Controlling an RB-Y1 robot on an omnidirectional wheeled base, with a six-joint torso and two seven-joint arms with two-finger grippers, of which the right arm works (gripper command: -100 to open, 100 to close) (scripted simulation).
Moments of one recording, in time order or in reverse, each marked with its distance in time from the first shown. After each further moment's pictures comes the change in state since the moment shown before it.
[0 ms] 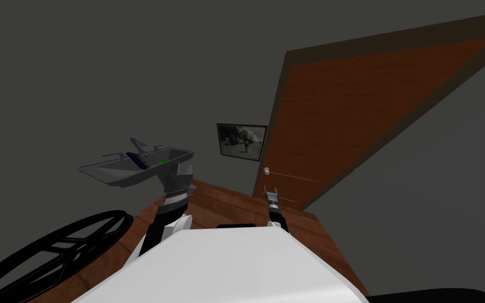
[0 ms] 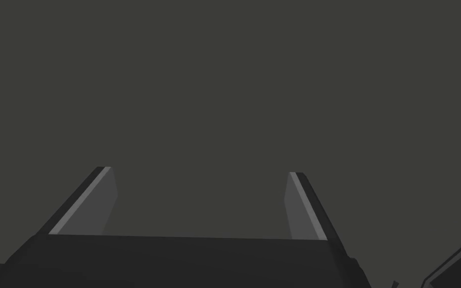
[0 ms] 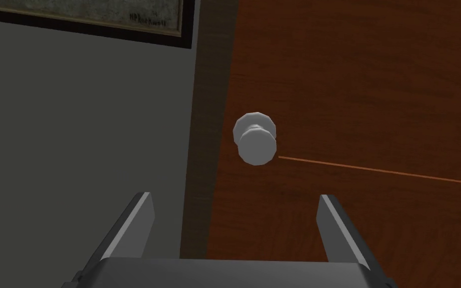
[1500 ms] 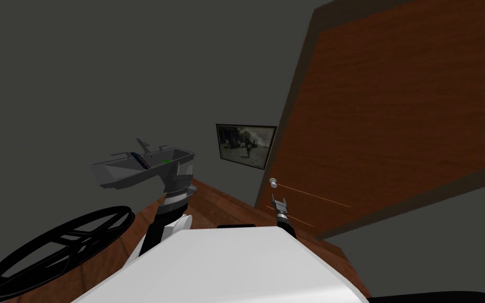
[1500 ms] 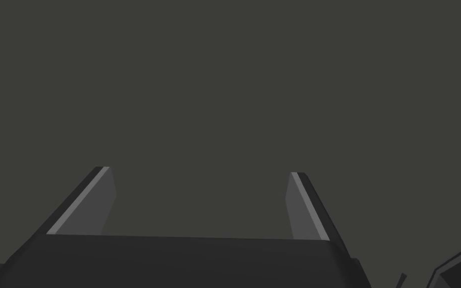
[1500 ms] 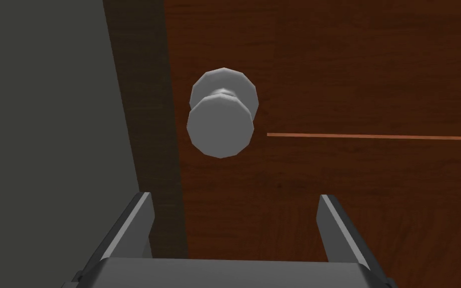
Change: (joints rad) arm -0.028 -0.072 0.030 0.271 -0.128 -0.095 -0.229
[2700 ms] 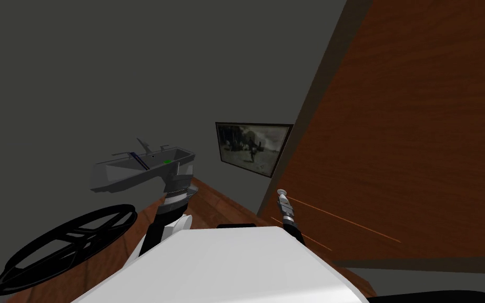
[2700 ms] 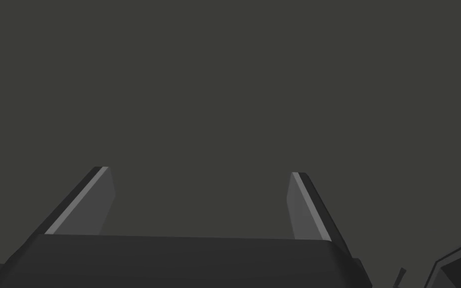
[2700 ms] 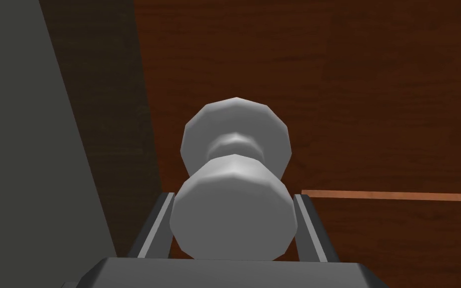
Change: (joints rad) arm 0.007 -0.055 -0.023 0.041 -0.016 -0.017 -0.077
